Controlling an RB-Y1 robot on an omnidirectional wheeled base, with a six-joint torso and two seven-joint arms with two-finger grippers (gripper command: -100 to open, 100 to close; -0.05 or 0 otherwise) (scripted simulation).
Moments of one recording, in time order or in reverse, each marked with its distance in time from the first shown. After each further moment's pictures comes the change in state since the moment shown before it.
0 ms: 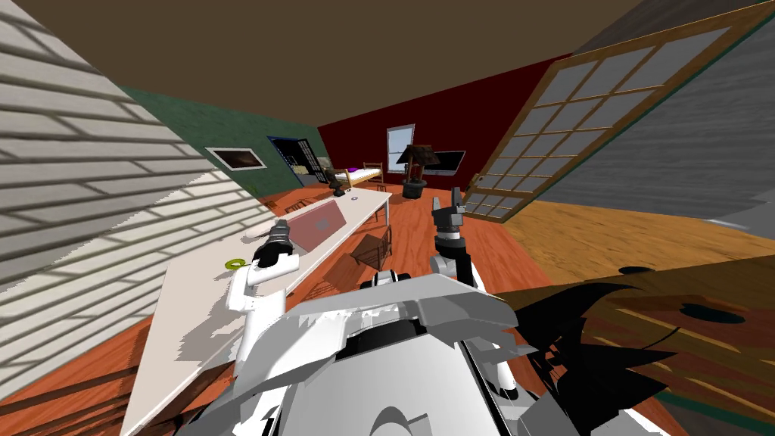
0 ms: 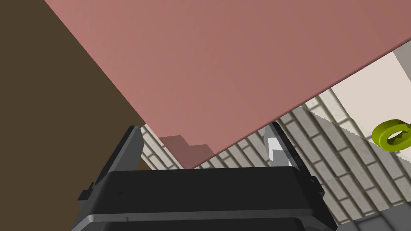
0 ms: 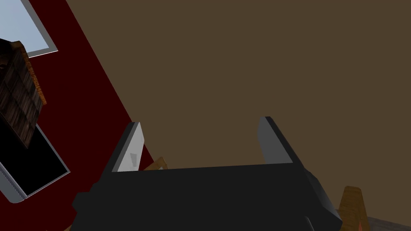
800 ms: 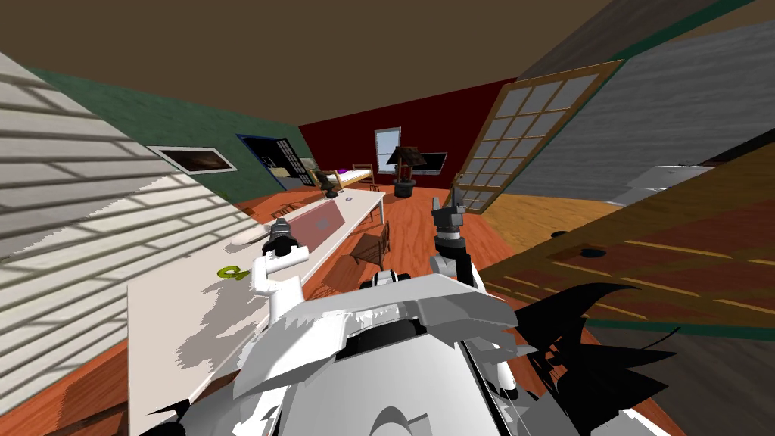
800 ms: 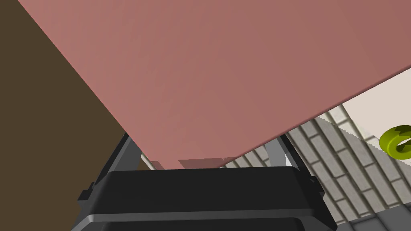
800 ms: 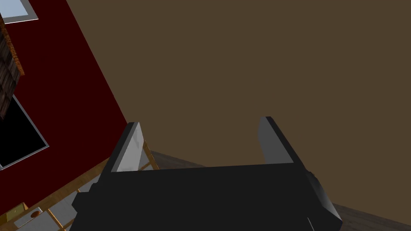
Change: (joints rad) left arm -0.139 -0.122 0.055 0.071 -0.226 0.017 0.041; right arm 0.000 0.000 0.000 0.000 0.000 0.000 0.000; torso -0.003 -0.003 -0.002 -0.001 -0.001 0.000
